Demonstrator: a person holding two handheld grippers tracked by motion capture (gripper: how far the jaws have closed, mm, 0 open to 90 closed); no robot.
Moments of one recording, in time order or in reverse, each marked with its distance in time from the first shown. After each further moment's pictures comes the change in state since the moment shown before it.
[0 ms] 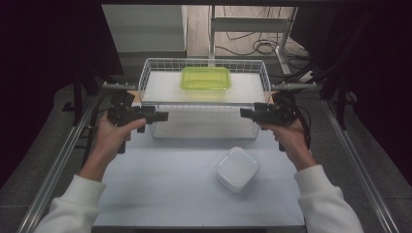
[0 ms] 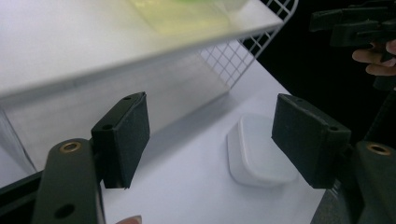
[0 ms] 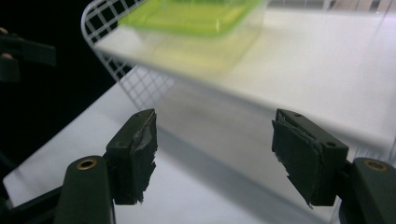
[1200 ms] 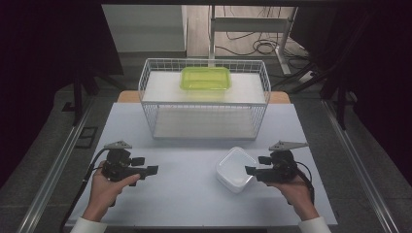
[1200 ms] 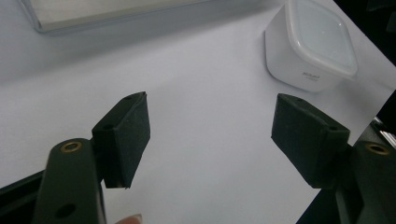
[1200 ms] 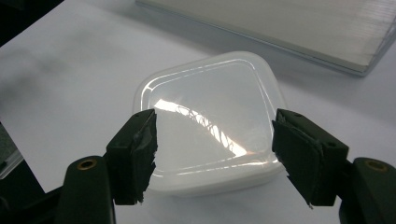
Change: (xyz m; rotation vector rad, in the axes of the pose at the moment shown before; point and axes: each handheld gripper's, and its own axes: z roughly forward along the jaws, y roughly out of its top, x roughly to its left) left arm 0.011 -0.123 0.008 0.154 0.098 -0.059; right arm 0.004 -0.134 -0.002 0.197 -0.035 -0.034
